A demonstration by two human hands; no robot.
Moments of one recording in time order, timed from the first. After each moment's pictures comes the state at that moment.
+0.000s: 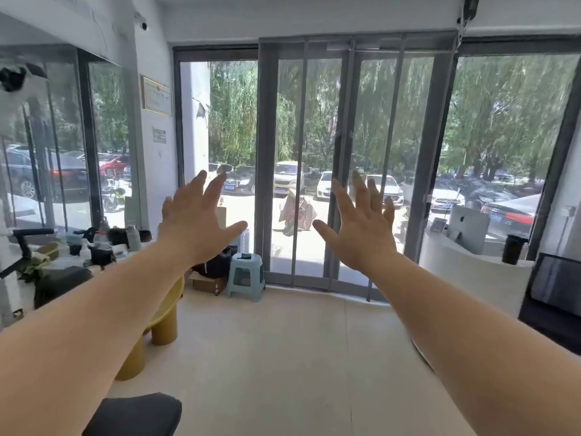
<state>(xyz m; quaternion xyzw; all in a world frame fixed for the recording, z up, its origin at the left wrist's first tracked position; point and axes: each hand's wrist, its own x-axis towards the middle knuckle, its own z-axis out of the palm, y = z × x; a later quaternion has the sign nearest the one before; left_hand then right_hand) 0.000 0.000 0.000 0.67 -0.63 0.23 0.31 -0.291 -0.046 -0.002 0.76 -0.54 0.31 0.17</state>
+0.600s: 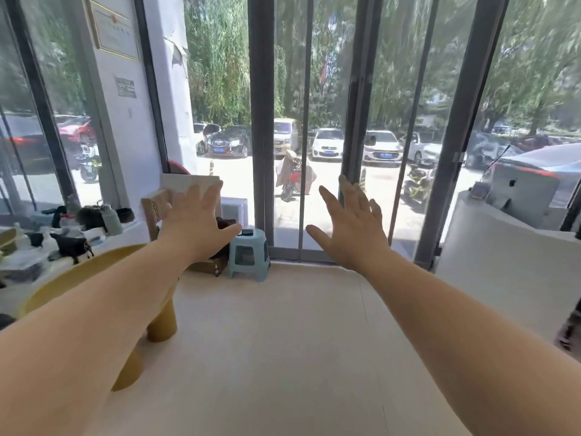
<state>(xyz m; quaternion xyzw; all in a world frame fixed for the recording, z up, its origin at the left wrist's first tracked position) 0.174 -0.370 -0.068 0.70 -0.66 0.18 0.21 -0.122 -0.393 -0.079 0.78 -0.57 0.23 0.13</state>
